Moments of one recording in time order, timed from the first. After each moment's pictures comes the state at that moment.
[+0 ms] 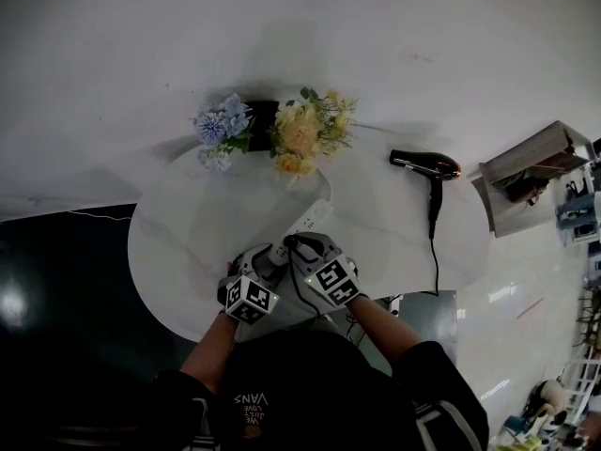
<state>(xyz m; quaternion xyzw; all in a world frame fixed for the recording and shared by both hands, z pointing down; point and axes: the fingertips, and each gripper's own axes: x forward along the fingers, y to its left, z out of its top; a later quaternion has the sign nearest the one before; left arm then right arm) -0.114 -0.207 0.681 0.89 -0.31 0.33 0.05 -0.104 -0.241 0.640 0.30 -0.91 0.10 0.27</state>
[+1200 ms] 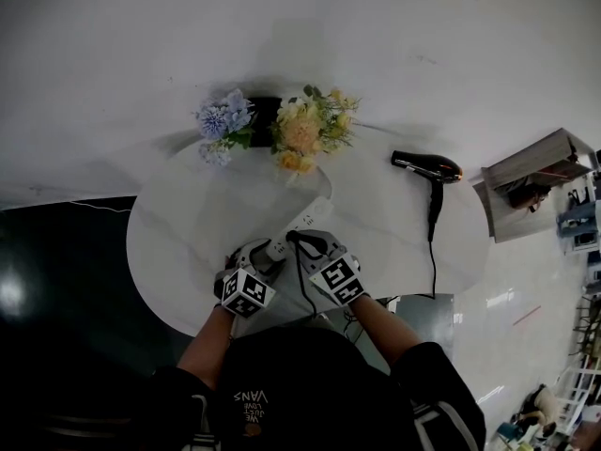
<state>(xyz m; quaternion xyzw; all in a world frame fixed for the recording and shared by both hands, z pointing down) -0.113 -0.211 0.674 0.89 -0.31 0.33 0.06 -0.094 -0.242 0.625 0.29 -0.92 0.10 0.25</state>
